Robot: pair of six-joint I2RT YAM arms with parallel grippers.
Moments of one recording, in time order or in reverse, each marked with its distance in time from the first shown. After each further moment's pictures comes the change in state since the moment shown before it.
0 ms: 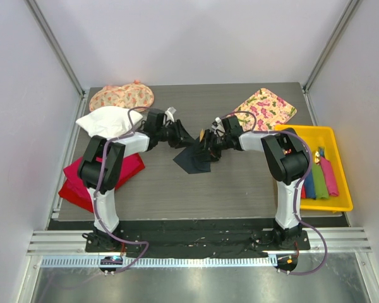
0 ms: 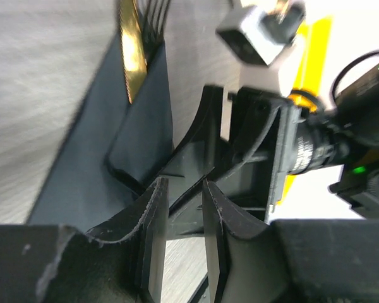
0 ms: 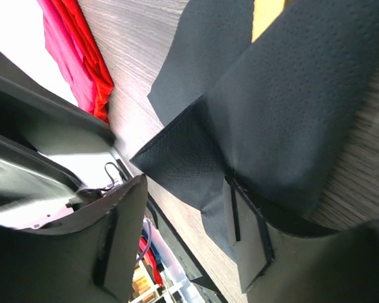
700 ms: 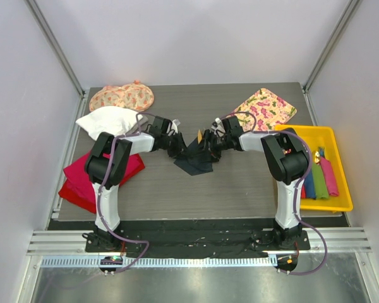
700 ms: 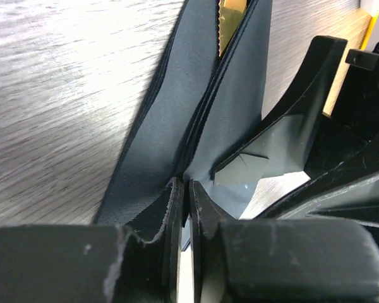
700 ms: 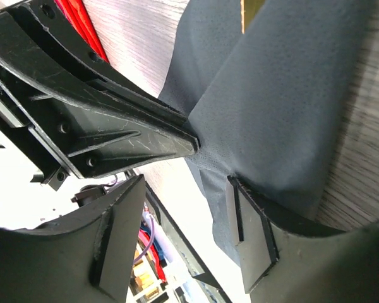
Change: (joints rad) left arm -0.034 0.094 0.040 -0.233 -0.035 0.164; right arm -0.002 0.001 -0.004 0.011 -0.029 0.008
